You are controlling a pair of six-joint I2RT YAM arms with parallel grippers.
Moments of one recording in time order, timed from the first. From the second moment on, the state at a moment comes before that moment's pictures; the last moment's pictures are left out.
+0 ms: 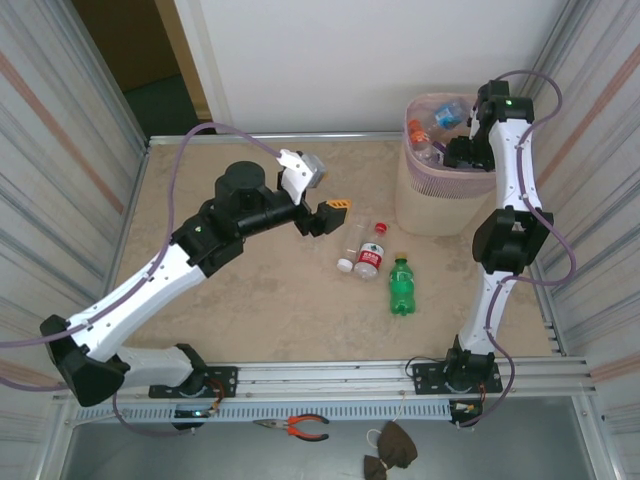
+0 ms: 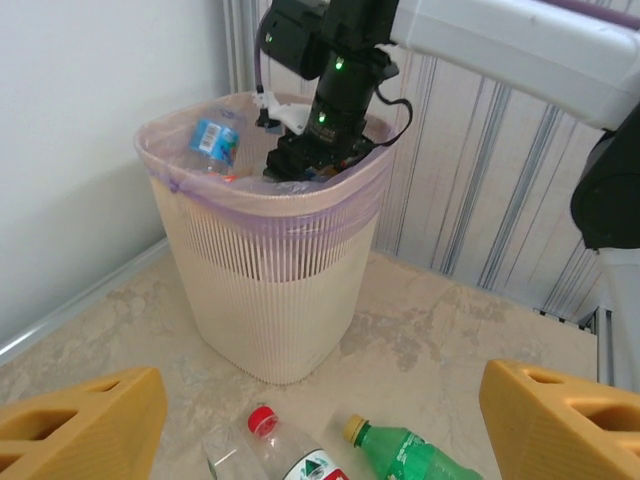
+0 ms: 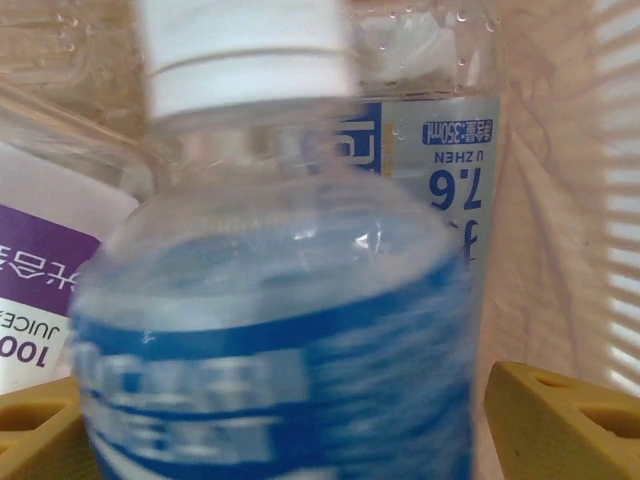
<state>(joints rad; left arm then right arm) -0.80 1.25 1.30 -0.22 0.24 0.01 -0.10 2.13 2.35 -1.45 0.05 0.06</state>
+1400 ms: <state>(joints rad) -0.75 1.92 1.70 -0.67 0.24 -0.08 -0.07 1.50 2.05 -1.27 -0.02 0.07</state>
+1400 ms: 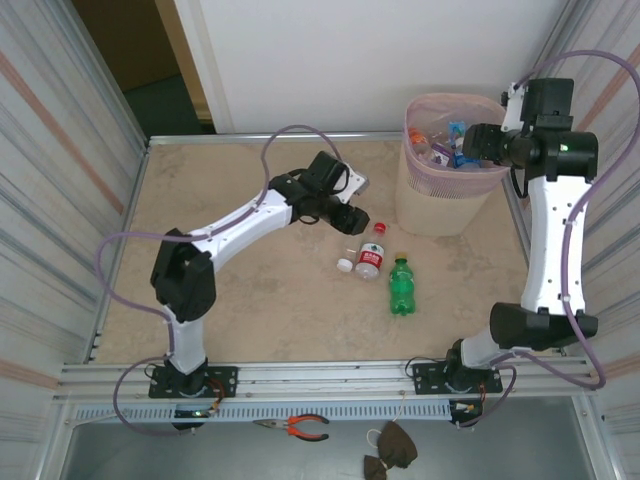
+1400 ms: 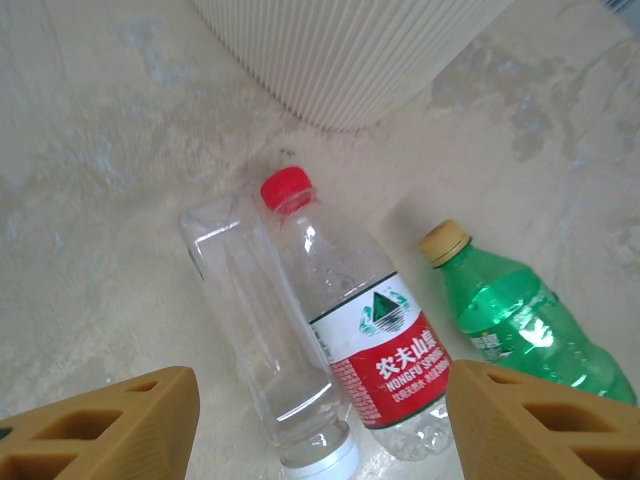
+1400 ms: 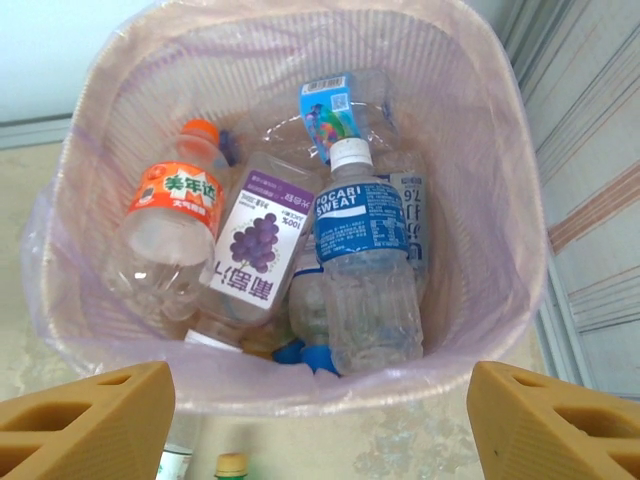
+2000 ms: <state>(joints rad) -0.77 2.12 1.77 -0.77 0.21 -0.19 -0.10 1.41 1.98 -1.25 -0.04 0.07</state>
